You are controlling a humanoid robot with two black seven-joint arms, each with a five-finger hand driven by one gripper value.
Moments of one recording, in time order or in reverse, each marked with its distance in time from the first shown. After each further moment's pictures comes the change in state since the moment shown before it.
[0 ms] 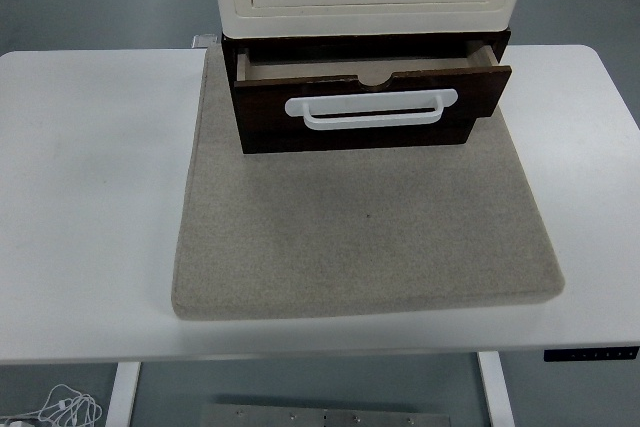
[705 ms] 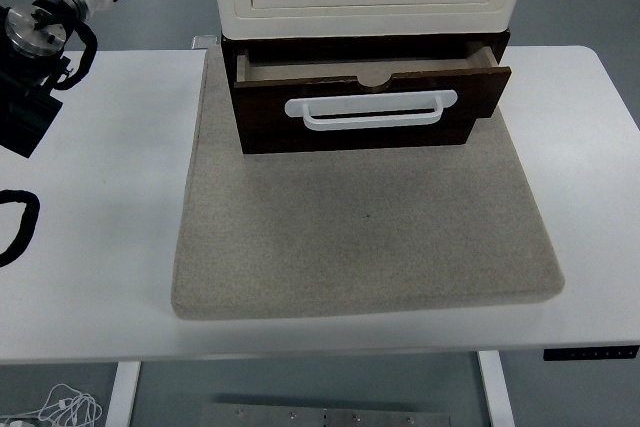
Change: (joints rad) left arm 0.376 -0.190 -0.004 -0.001 -0.212 -0.006 -0.018; right arm -0.001 0.000 -0.002 0.000 0.000 0.000 0.000
